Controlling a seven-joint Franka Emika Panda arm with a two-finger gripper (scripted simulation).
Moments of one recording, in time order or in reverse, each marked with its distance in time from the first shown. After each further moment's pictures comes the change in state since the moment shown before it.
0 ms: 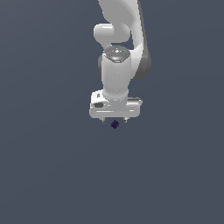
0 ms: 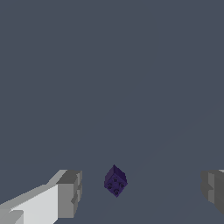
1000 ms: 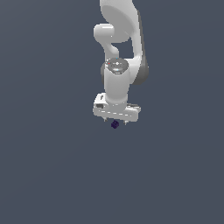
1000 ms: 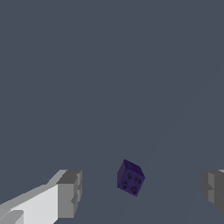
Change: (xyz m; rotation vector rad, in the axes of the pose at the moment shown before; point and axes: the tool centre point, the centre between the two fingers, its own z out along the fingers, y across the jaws) arm -0.027 -0.007 0.041 0.008 -0.023 0.233
